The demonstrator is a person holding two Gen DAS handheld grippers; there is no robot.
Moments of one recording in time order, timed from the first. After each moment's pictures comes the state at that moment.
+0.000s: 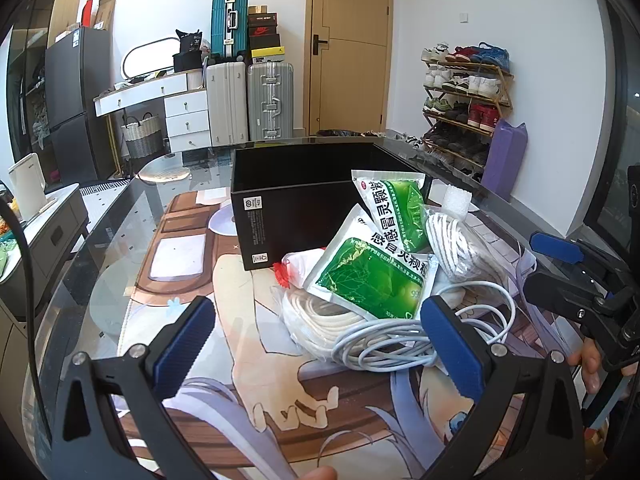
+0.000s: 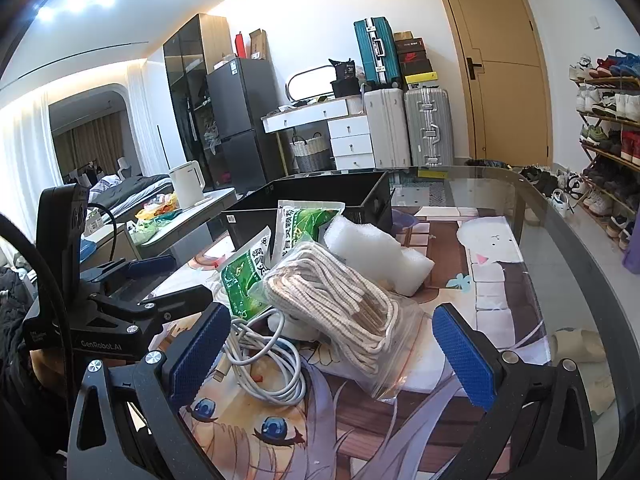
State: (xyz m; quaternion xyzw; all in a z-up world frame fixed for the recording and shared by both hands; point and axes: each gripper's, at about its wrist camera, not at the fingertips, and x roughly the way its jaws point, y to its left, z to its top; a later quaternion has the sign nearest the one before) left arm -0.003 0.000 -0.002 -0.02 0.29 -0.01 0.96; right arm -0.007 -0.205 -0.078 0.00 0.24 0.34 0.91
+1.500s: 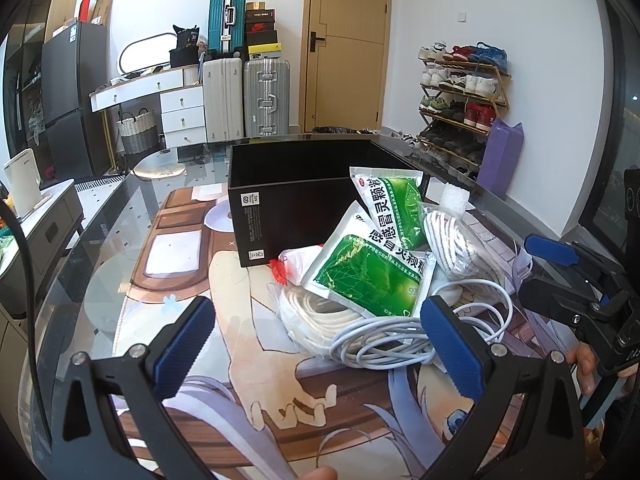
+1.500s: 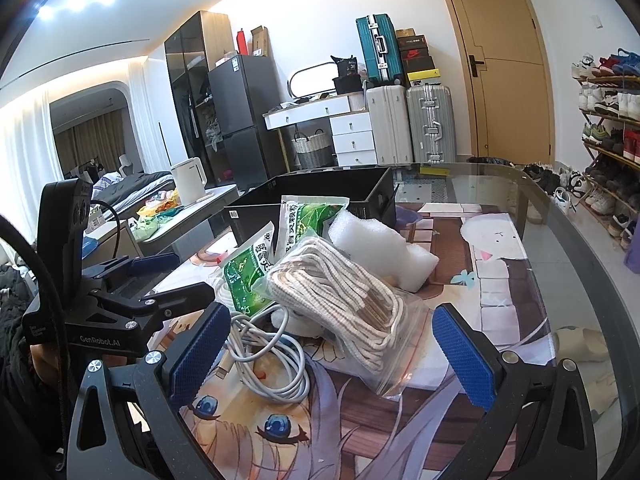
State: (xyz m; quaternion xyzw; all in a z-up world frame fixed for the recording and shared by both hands) left arm -0.001 0.005 -0.004 -0.03 0.30 -0.02 0.95; right arm -0.010 -0.202 -0.082 0.00 0.25 0.34 0.91
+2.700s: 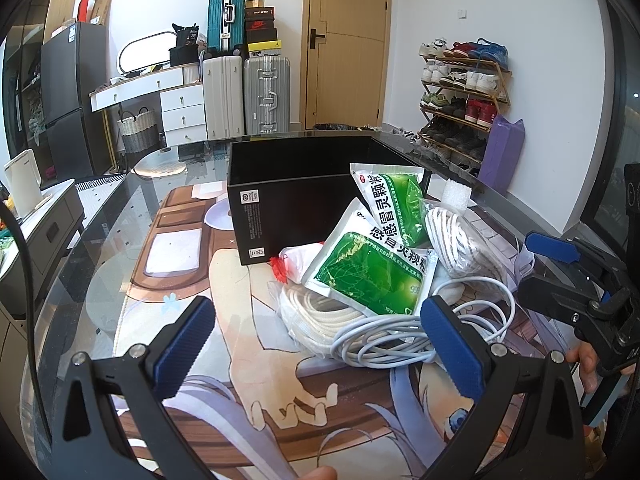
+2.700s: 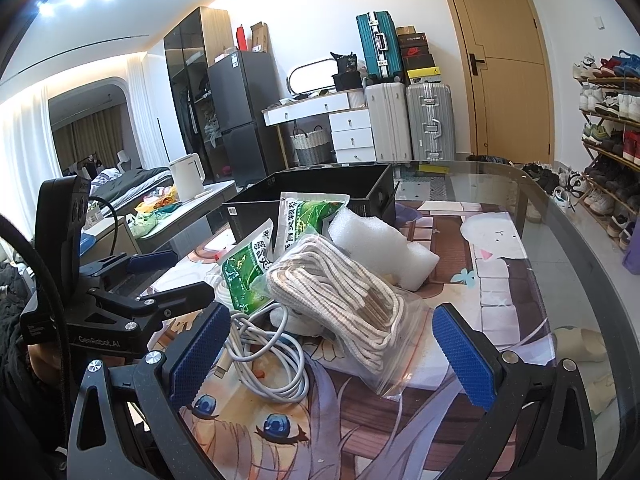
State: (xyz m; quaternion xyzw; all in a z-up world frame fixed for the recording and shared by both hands) left arm -0.001 0.006 -0.006 -0.03 0.31 -0.01 0.95; right arm -0.009 -0.200 -0.085 -0.01 0.25 0.34 0.91
